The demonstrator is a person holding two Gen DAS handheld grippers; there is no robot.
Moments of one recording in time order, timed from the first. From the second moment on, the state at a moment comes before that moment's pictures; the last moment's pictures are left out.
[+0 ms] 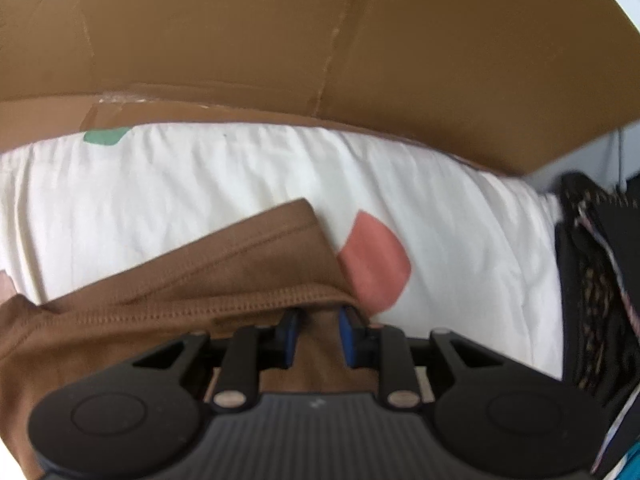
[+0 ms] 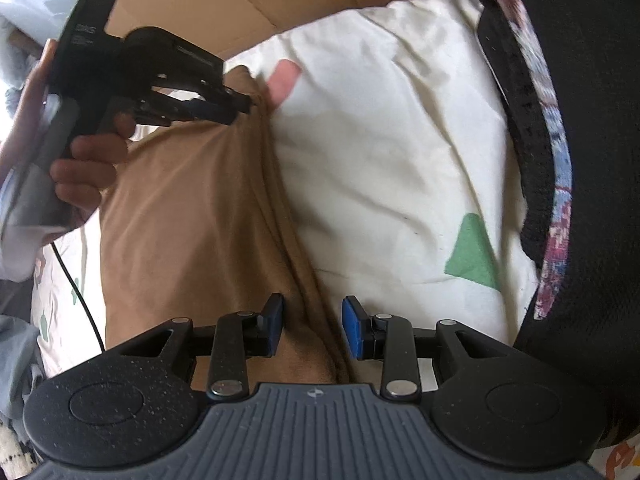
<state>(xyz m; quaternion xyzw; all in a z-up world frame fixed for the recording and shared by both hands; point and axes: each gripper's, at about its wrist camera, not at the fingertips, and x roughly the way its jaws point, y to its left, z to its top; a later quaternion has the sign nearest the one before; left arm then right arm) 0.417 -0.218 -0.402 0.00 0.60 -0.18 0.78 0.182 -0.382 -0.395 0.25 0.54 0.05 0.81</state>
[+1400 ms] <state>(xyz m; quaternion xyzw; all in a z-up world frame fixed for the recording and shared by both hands) 0.276 -0.007 -0.303 -0.03 0.59 -0.15 0.80 0.187 -0.376 -0.355 0.24 0.50 0.04 0.83</state>
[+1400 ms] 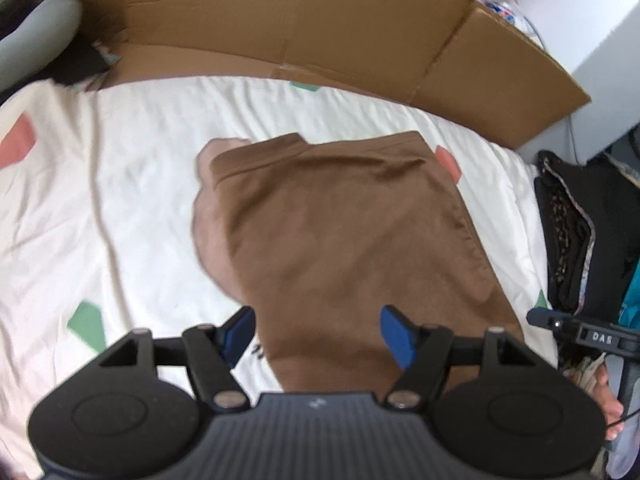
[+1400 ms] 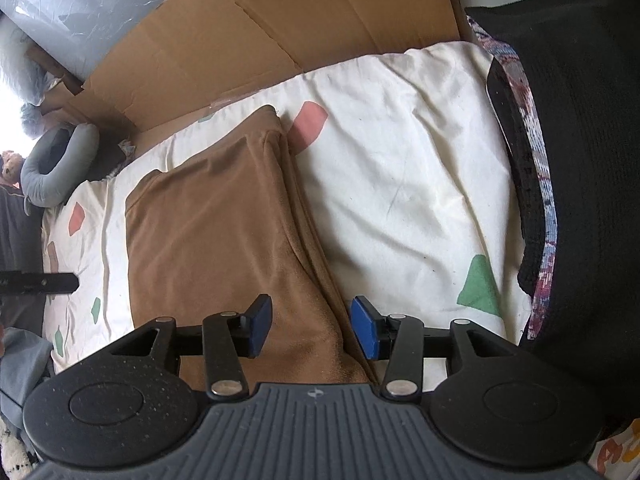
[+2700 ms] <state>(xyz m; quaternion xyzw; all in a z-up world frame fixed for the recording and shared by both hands) 0.184 0.041 -0.401 -0.20 0.63 -0.14 0.73 0.178 -0.361 -0.370 0.13 0.57 0.02 0.81</state>
